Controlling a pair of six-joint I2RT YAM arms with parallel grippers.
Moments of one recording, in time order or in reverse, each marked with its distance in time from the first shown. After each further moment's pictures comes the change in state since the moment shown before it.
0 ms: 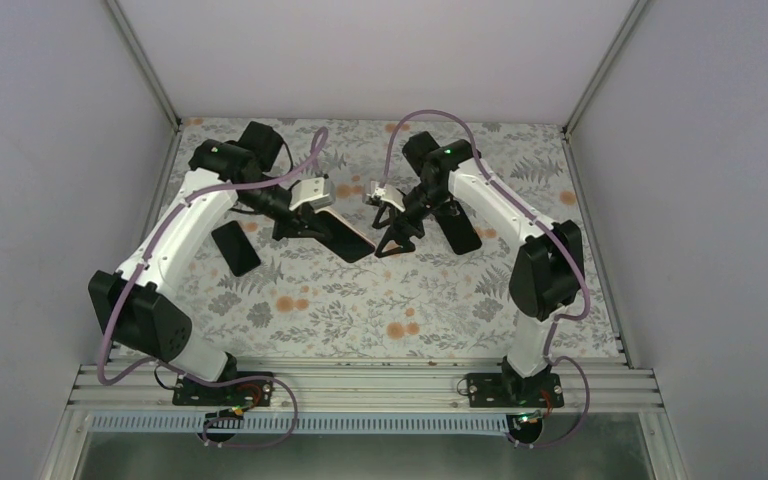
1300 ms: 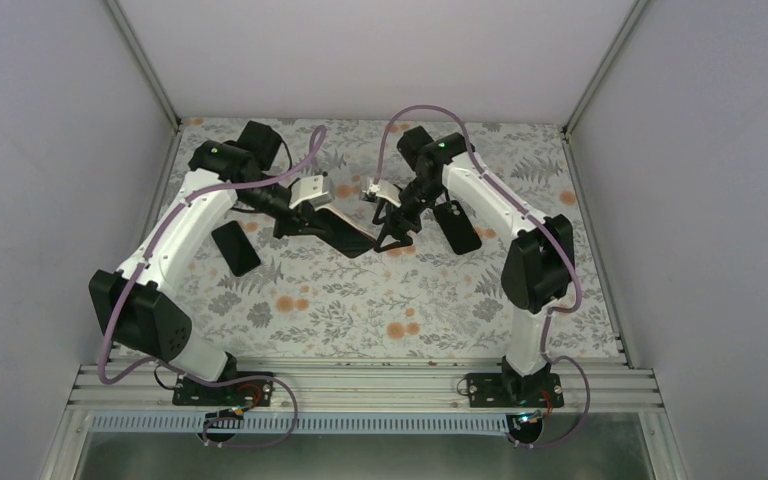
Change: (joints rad) left arm 0.002 0.005 -0.018 0.037 0.019 -0.002; right arm 0.000 0.060 0.082 -0.032 0.058 0.003
